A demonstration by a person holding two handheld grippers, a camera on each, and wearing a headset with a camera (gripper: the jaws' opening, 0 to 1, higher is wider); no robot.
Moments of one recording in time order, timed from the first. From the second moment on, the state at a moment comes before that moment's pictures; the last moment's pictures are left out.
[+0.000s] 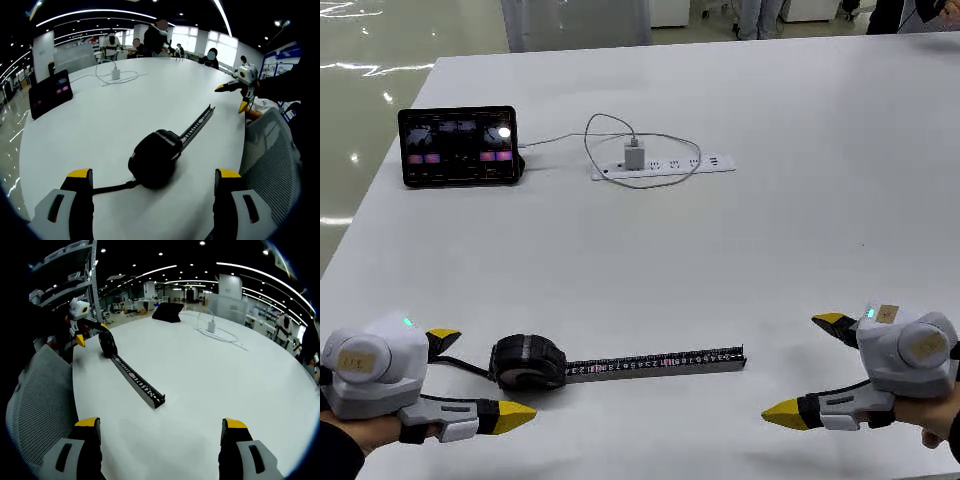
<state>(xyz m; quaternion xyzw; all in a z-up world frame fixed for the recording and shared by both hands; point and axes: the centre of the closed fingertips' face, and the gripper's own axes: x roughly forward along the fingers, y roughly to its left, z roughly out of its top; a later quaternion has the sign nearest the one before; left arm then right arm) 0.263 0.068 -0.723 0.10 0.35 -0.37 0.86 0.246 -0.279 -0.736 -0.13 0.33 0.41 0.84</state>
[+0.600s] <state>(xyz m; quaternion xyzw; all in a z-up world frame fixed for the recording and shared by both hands) 0.240 0.082 -0.720 0.09 0.30 -0.33 0.89 0.216 -0.305 -0.734 -0.14 0.33 0.39 0.85</state>
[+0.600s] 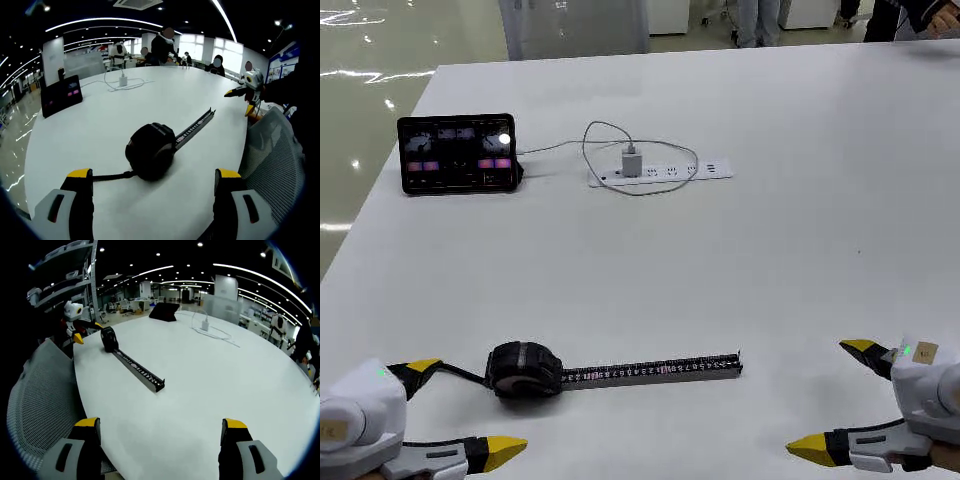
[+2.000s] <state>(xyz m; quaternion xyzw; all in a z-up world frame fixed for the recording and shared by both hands) 0.234 0.119 -0.731 0.11 0.34 -0.31 0.88 0.189 -0.328 -0.735 -0.12 0.34 0.36 0.86</state>
